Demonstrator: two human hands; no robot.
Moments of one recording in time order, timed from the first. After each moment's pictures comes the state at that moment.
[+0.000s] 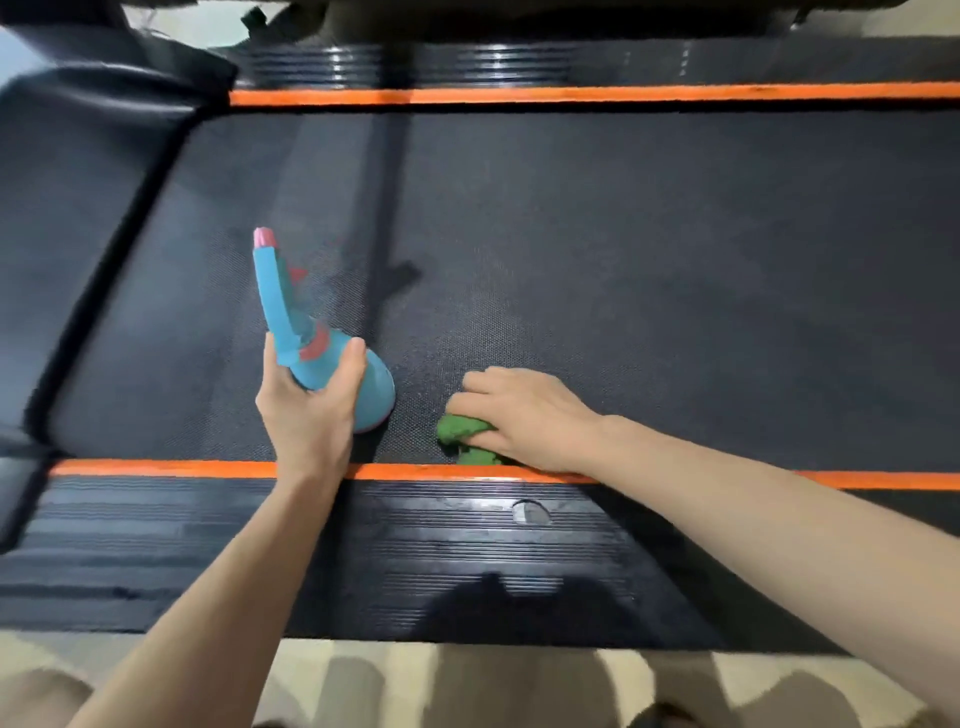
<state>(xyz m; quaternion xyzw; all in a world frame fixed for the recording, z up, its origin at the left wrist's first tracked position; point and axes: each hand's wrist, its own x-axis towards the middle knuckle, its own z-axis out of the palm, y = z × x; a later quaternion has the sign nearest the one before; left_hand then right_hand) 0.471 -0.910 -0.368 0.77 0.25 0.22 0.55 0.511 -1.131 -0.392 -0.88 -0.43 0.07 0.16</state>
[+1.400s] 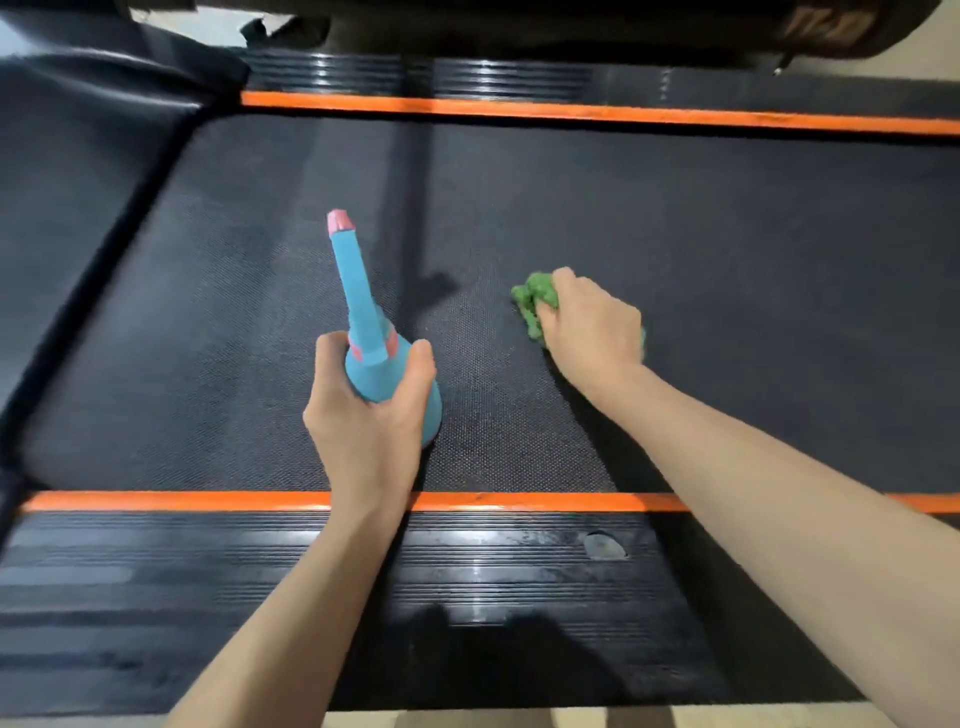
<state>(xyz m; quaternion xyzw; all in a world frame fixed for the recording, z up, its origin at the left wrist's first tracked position) 0.474 -0.913 -0.374 0.77 0.19 0.25 0.55 0.590 -1.102 -0.398 -0.99 -0.02 -0.07 0.11</state>
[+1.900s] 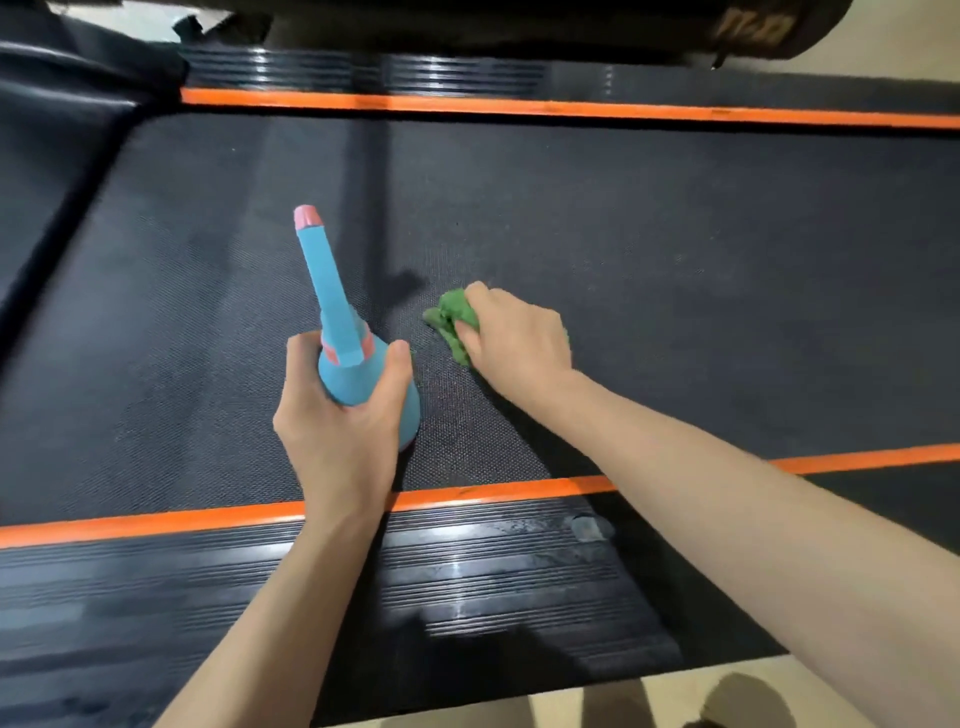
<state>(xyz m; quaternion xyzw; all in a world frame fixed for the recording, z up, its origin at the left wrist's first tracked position) 0.472 -0.906 -0.377 0.77 0.17 0.24 0.56 0.568 -1.059 -0.398 -0.99 -0.10 -0.05 0.11</state>
